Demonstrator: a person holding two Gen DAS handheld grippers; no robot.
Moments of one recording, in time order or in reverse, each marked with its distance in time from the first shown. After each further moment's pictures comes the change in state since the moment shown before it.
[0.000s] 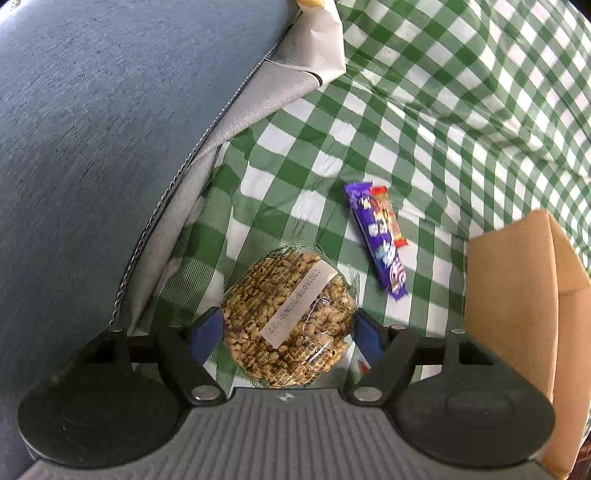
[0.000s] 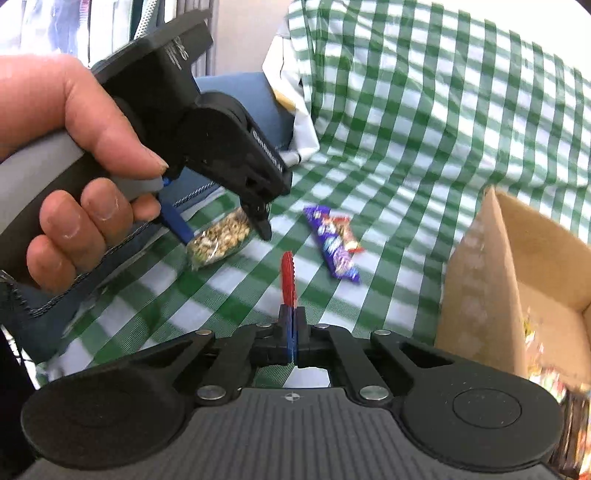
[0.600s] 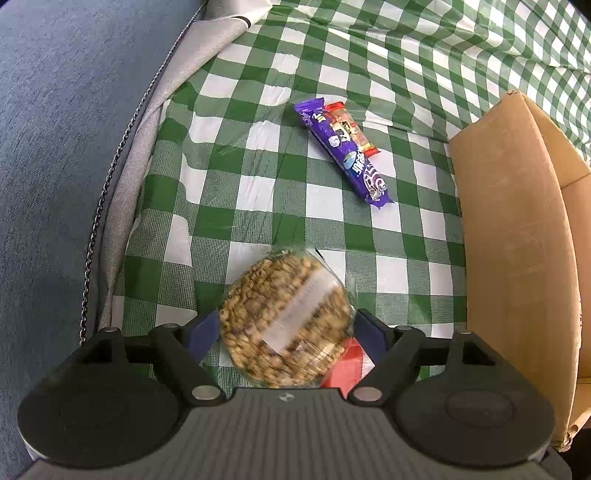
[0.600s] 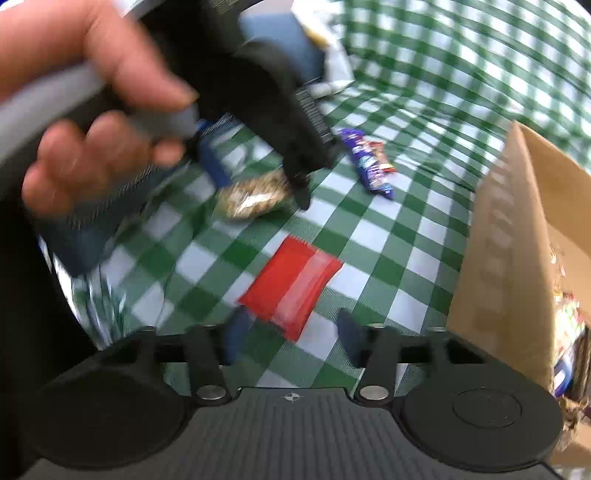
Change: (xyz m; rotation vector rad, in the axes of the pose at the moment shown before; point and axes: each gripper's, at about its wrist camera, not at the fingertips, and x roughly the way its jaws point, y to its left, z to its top) left arm 0.013 -0.025 -0.032 0.248 0.119 0.019; right arm -0.018 0.014 -0.029 0.014 0.164 0.085
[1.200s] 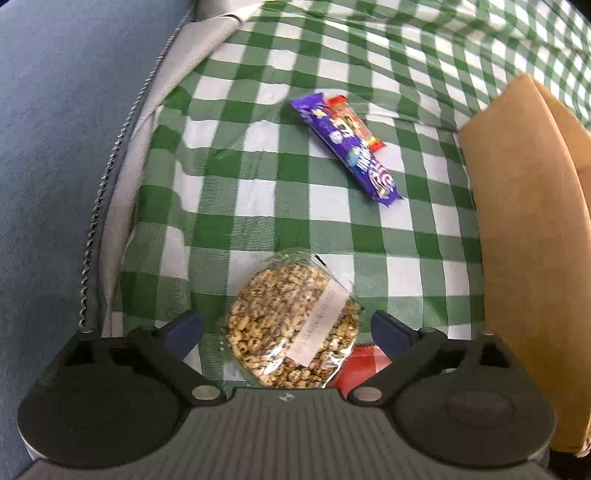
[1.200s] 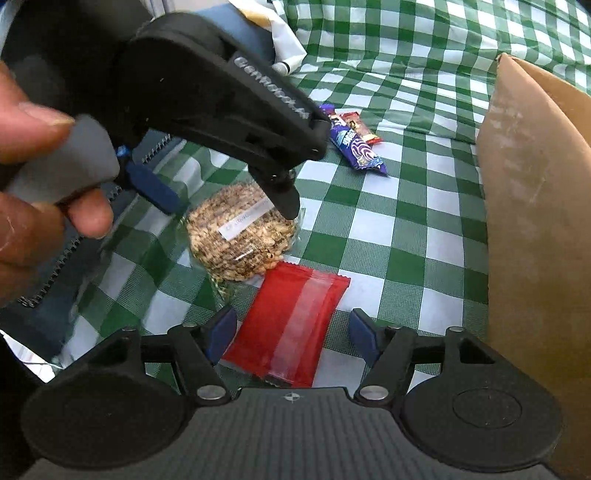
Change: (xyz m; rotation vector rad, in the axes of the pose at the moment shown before) left arm 0.014 -0.012 0.007 0.053 0.008 0.056; right arm 0.062 -0.006 0.018 0.195 0.036 -0.017
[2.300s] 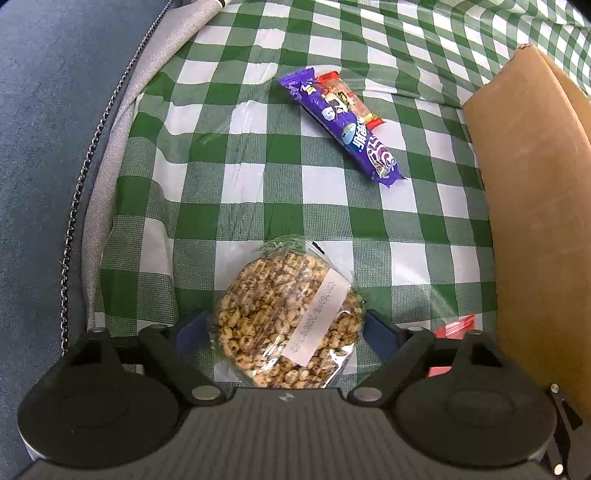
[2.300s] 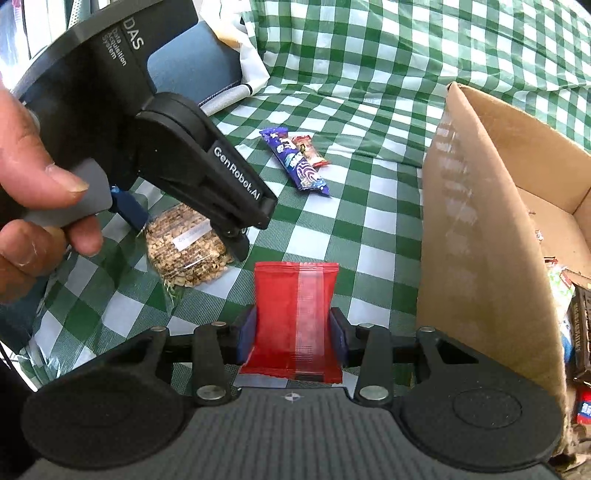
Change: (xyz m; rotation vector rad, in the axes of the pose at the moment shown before) left arm 0.015 -0.006 0.000 0.023 0.034 0.018; right arm -0.027 -0.016 0.000 -0.022 -0.070 -0.129
